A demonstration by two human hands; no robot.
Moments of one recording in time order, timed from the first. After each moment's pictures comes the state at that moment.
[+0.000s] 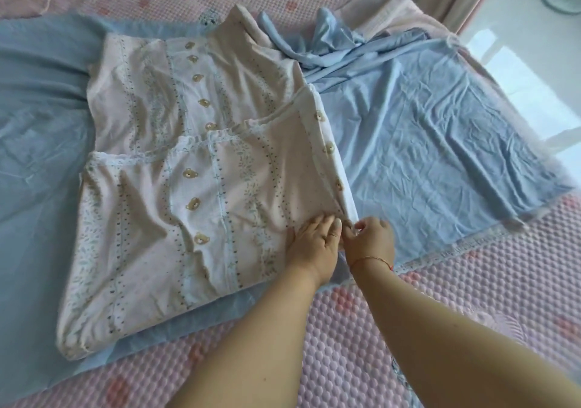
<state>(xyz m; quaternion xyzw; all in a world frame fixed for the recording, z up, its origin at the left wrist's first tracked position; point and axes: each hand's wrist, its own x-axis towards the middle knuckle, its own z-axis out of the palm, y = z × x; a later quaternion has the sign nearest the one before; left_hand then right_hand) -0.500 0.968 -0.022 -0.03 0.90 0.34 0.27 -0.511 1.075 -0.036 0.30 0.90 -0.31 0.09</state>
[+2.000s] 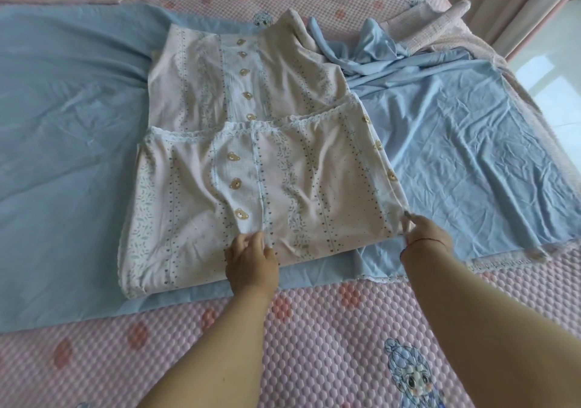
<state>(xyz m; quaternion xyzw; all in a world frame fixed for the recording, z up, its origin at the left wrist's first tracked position) -0.433 0.881 -0.035 -0.33 0.90 0.26 0.11 -0.540 1.140 -0.030 0.54 0.55 -0.63 0.06</state>
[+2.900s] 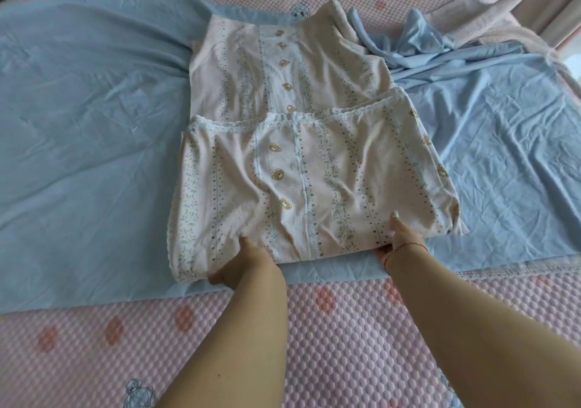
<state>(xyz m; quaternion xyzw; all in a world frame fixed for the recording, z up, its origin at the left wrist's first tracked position) -0.429 0.790 -0.092 -0.70 0.45 0.55 -0.02 -0.513 1.026 -0.052 0.53 0.45 -0.70 0.14</state>
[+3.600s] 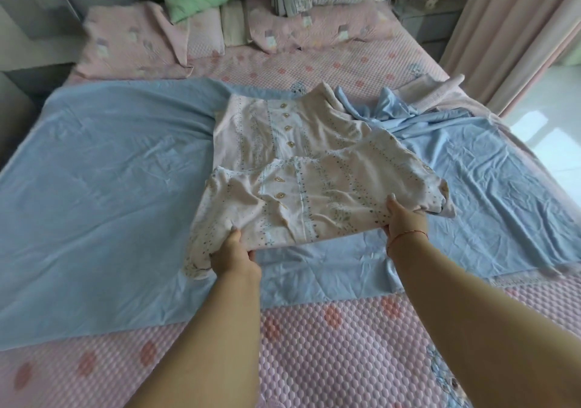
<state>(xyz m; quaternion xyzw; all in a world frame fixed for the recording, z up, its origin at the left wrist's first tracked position) -0.426 0.763 0.075 -0.58 0.30 0.74 -0.18 -0.522 1.011 0.077 0.35 0.59 -0.73 0.02</state>
